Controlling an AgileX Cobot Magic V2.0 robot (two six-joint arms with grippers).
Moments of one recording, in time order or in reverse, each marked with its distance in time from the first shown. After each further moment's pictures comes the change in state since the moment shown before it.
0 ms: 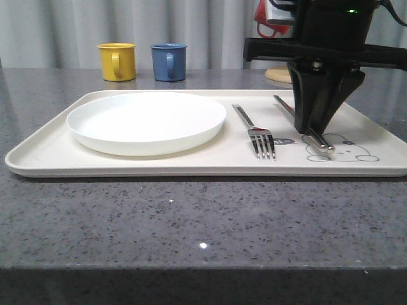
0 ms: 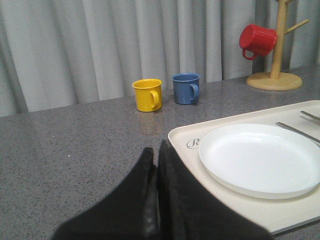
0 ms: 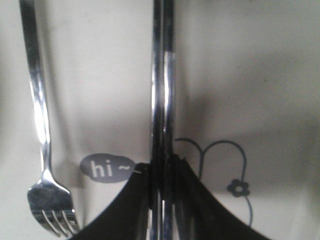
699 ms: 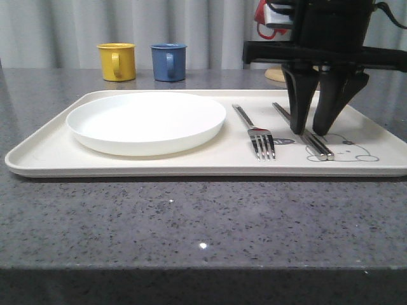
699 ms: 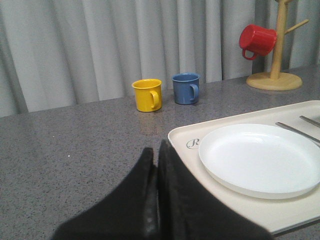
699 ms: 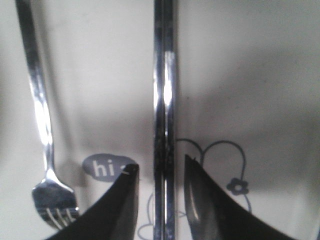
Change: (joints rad) left arm 0.000 0.000 0.000 0.000 0.000 0.000; right arm 0.000 -0.001 -0.034 -0.001 0.028 0.002
